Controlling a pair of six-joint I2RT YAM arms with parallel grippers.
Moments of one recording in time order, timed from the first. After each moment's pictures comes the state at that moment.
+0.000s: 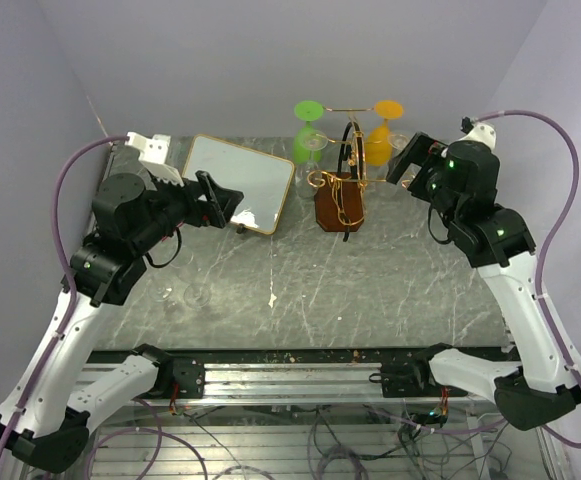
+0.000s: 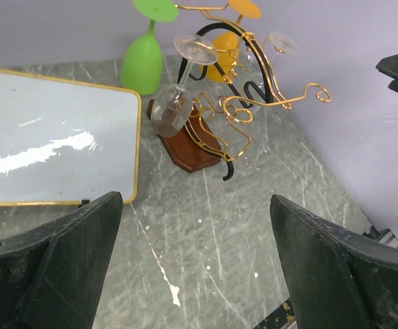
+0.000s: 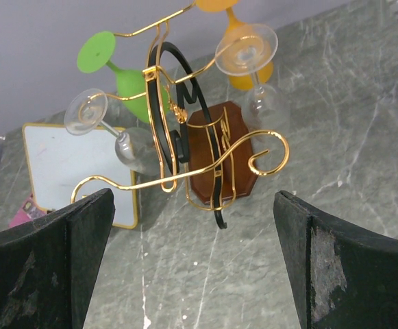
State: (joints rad) left arm -0.43 0.89 1.23 -0.45 0.16 -0.35; right arm 0.40 1.11 1.47 -0.69 0.38 0.51
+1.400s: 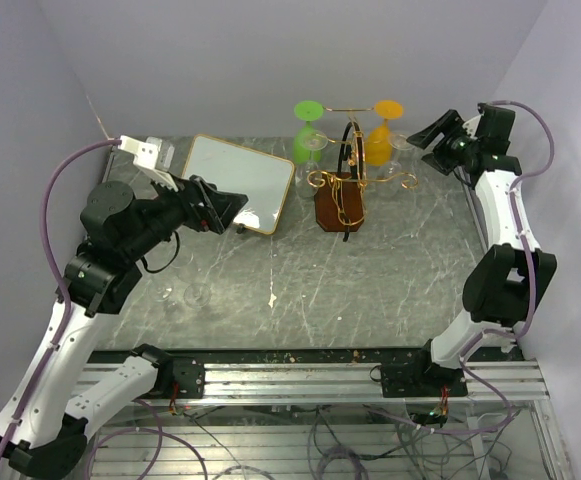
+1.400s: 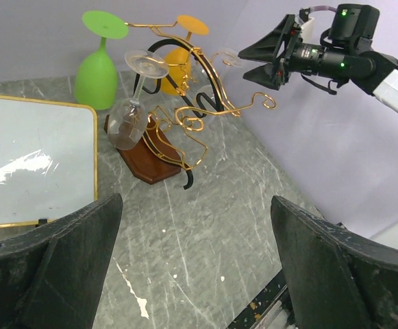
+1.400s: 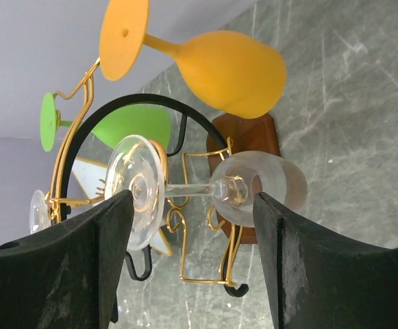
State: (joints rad) left arm -0.43 0.84 1.19 -0.36 0.27 -0.43; right arm -0.19 1.70 1.60 -0.41 -0.45 0.64
